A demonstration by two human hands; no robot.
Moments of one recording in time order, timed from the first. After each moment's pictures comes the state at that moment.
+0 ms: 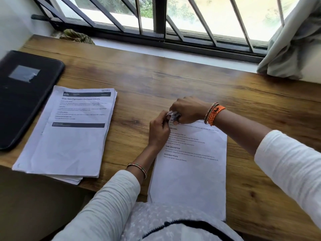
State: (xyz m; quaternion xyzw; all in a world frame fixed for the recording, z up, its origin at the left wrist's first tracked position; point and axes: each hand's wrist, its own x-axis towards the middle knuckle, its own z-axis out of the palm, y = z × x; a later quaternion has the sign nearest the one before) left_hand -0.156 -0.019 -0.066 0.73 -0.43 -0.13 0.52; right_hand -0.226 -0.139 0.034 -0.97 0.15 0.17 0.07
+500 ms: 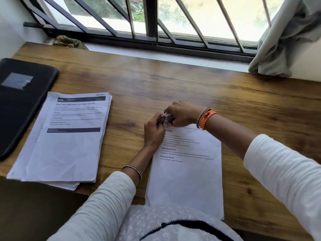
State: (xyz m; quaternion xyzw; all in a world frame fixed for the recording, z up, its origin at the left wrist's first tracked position) left_hand -0.153 -0.021 -0.073 0.74 -0.41 -0.16 0.51; right_hand -0.230 -0.135 0.022 -0.97 0.17 0.15 0.10
